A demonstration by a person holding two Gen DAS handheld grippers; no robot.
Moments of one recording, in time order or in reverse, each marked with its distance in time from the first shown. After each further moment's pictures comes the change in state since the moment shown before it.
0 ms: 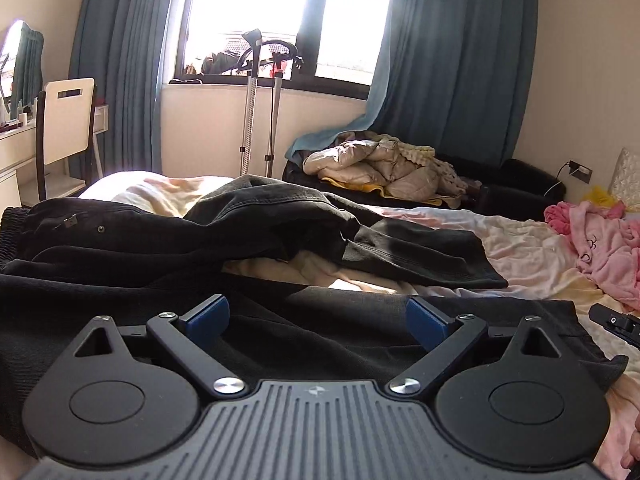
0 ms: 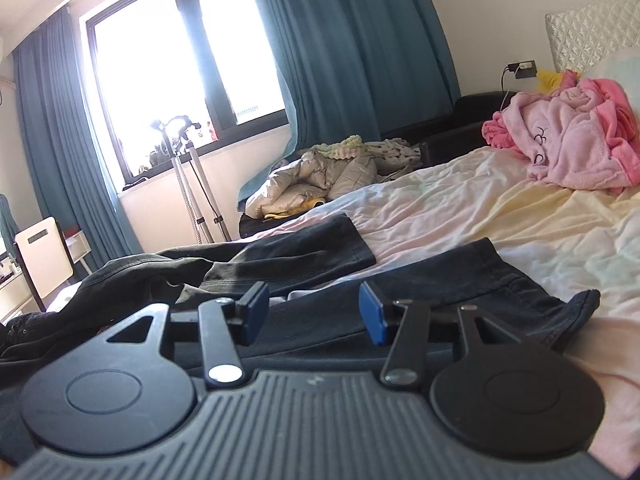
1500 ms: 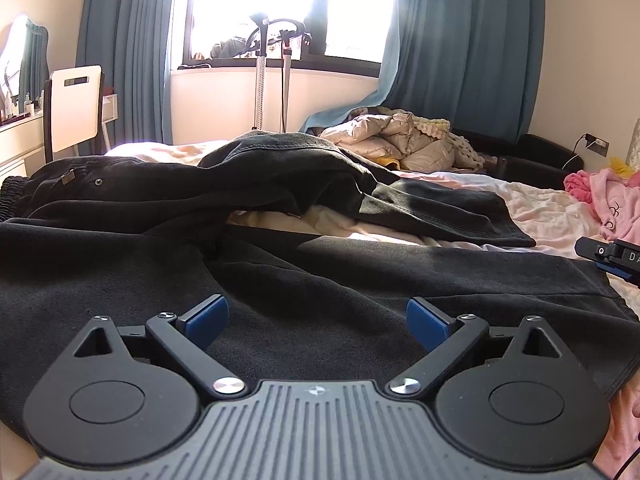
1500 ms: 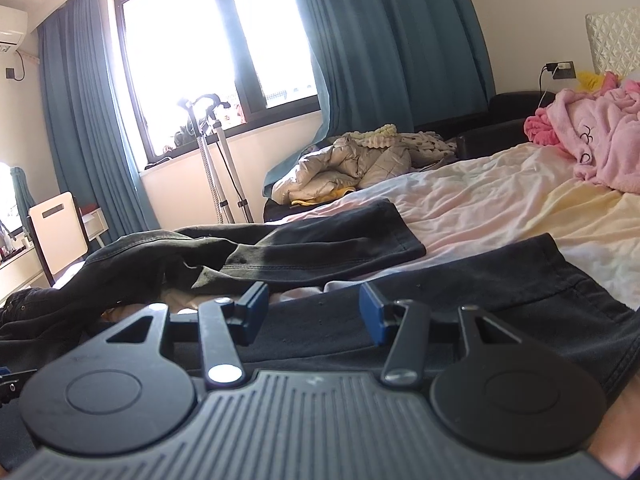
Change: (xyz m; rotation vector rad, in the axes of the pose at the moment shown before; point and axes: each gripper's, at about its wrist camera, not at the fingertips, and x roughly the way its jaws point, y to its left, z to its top) left arm 0.028 0.002 -0.045 0.027 0.041 0.058; right arm 0.058 0.023 -0.019 -0.052 0.029 0.044
